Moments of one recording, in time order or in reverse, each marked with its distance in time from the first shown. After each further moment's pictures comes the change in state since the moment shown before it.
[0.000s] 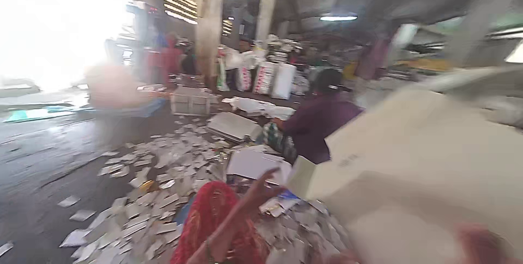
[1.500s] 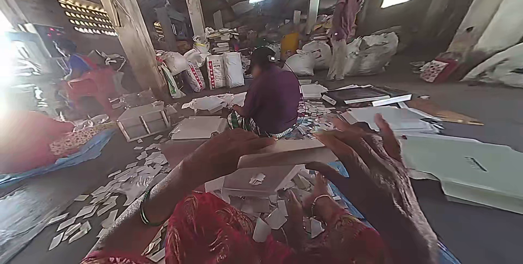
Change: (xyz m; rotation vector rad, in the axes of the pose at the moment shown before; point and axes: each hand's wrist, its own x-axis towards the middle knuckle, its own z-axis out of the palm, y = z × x) left_hand 0.025 0.213 -0.016 0.990 -0.514 0.956; right_hand 0.004 -0.058 -0.018 -0.721 -0.478 -0.932
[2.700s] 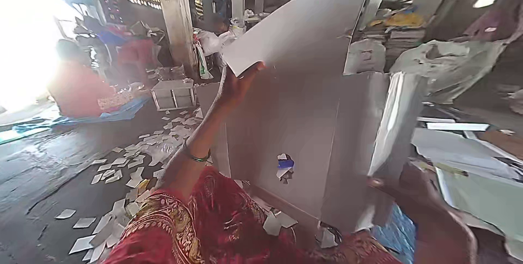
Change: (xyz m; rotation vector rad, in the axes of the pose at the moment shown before) left_hand -0.007 -0.100 -0.006 -0.421 0.961 -0.494; right_hand -0.063 0.076 0.064 1.070 -0.241 0.804
